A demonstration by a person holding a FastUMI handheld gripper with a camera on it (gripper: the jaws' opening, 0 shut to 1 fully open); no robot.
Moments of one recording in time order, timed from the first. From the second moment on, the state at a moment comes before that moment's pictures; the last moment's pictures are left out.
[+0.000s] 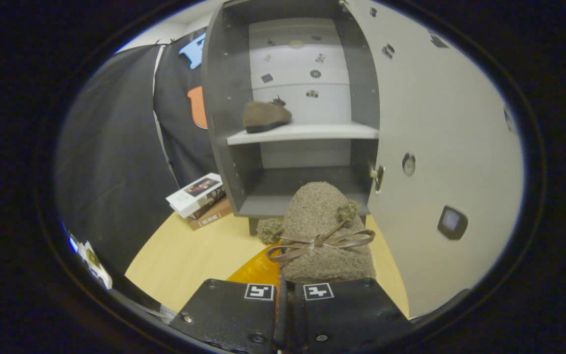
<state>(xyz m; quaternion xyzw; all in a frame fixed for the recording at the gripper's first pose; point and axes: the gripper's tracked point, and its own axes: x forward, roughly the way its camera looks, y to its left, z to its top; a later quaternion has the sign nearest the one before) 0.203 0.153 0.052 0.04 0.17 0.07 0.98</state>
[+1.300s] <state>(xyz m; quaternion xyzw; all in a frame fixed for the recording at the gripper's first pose) 0.519 0.140 0.248 0.01 0.09 0.03 1.00</state>
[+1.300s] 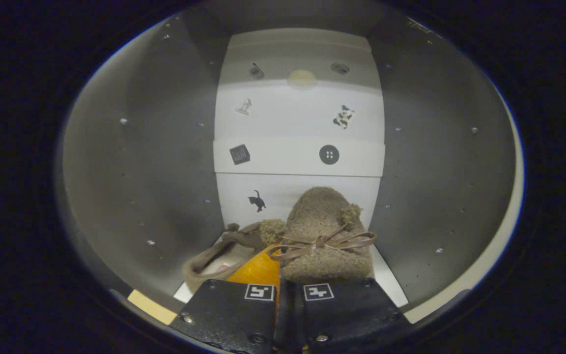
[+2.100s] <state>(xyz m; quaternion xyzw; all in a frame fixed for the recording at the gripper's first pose) 0.582 0.133 0.184 0.04 0.26 0.00 0.96</state>
